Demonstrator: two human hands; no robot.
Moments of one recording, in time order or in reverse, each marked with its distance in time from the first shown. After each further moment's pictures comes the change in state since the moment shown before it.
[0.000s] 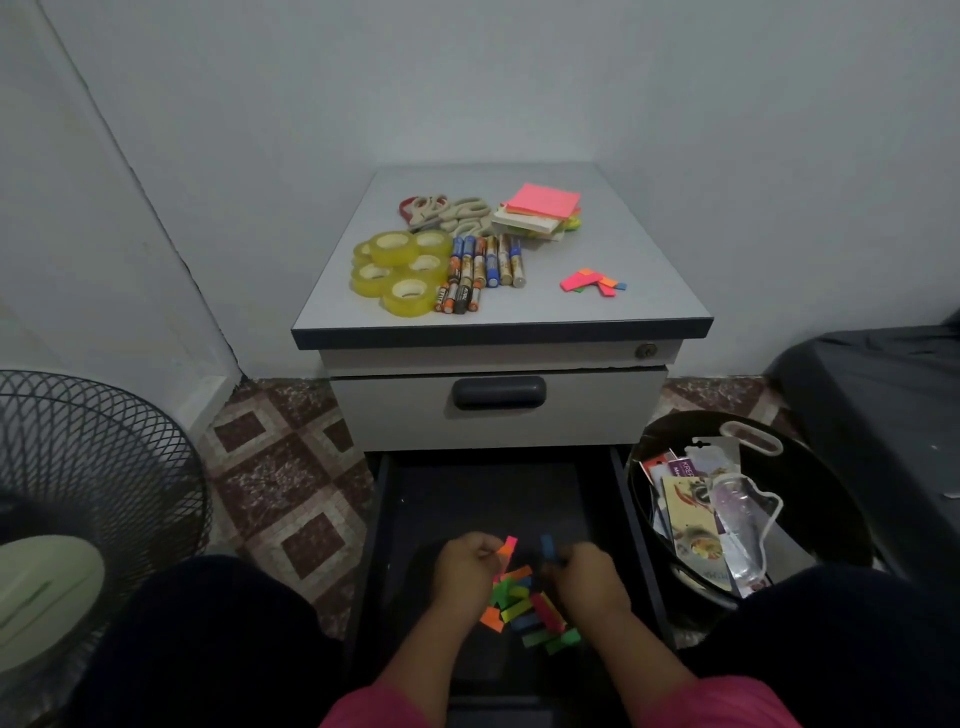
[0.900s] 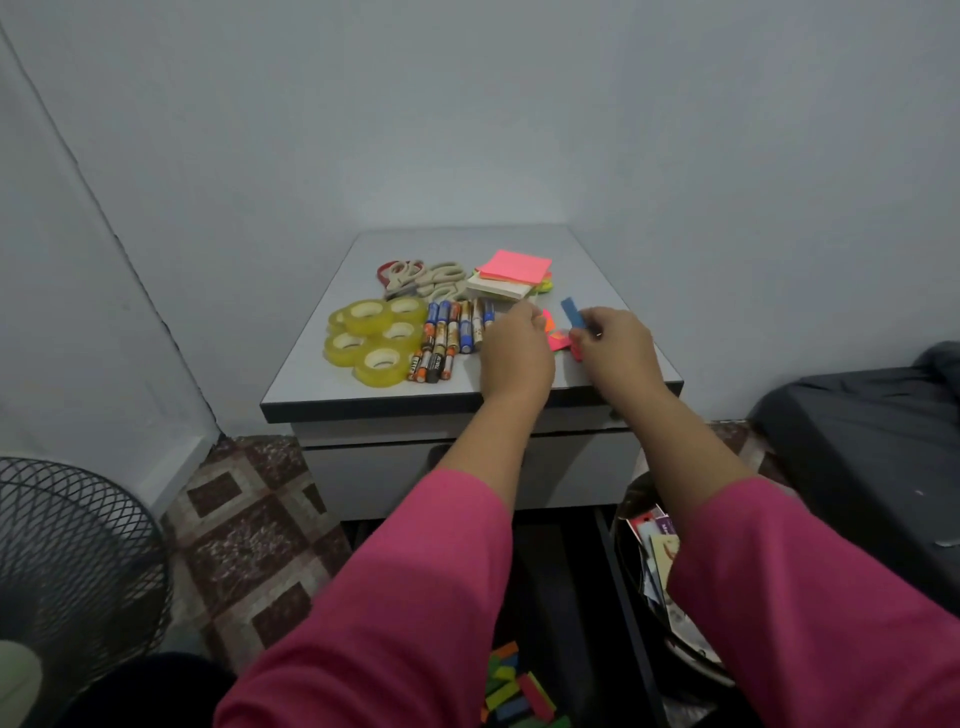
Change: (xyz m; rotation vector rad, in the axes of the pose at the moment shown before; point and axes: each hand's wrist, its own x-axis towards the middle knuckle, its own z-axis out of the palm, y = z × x) left_hand 0.052 0.284 0.000 0.186 0.376 0.664; right_hand 0.050 -0.153 -0.222 0.171 0.631 -0.495
